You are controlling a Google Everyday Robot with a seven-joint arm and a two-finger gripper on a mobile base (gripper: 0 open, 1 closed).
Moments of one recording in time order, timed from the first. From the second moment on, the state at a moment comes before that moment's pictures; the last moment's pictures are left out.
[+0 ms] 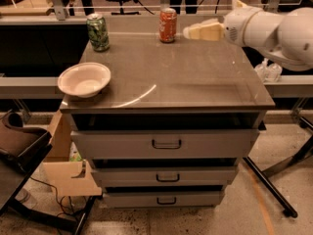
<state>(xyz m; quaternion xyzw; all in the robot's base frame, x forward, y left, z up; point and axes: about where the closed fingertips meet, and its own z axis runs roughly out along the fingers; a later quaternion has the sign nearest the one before) 0.738 -0.161 0.994 -0.29 0.69 0.13 0.66</state>
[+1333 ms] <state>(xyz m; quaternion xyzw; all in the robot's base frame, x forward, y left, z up) 0.850 -0.128 0.984 -0.25 0.69 0.13 0.67</state>
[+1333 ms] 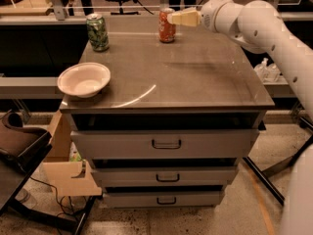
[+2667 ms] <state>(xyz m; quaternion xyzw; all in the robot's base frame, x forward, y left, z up) 0.898 -0.070 0.959 -0.24 0.69 0.18 0.66</state>
